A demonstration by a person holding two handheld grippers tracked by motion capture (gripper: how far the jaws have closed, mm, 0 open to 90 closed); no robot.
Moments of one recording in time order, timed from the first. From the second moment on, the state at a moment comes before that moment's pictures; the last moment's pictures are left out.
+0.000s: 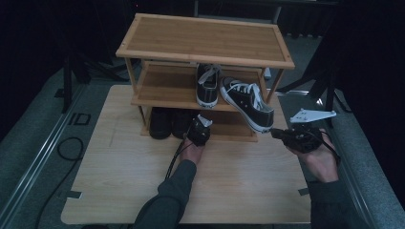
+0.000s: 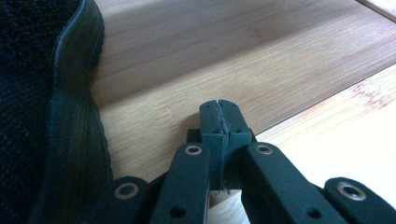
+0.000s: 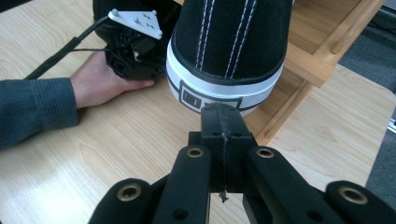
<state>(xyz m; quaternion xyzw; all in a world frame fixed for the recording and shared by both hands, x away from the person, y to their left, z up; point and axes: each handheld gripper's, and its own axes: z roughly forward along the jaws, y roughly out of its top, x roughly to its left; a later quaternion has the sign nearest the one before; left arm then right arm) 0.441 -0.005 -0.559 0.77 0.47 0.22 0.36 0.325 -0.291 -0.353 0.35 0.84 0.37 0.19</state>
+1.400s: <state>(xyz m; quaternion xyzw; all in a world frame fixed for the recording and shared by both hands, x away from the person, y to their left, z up) 0.441 -0.005 -0.559 0.77 0.47 0.23 0.37 0.351 -0.244 -0.360 0.31 0.84 0.41 0.16</state>
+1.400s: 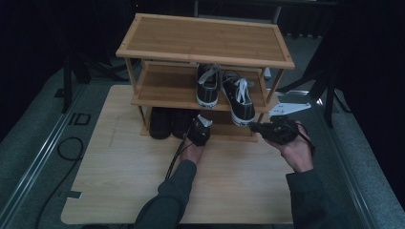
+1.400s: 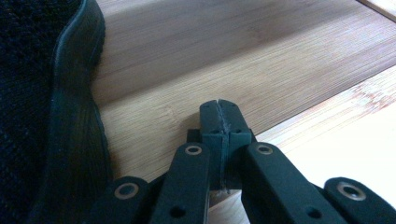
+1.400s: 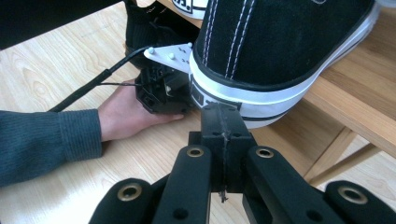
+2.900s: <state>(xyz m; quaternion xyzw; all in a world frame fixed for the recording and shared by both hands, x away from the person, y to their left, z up) 0.441 -0.005 -0.559 0.77 0.47 0.23 0.37 0.376 -0.215 -0.364 0.32 0.83 0.44 0.14</state>
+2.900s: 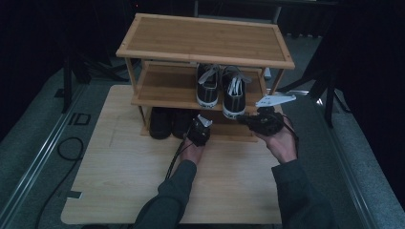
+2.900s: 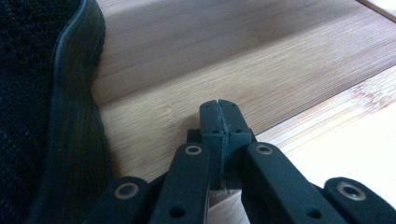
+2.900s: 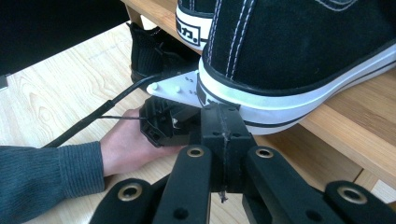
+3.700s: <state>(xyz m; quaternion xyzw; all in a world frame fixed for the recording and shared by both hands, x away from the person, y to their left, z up) 0.441 -0.005 -0.559 0.77 0.47 0.22 0.37 0.388 -0.203 -0.364 0.32 0.83 0.42 0.17</state>
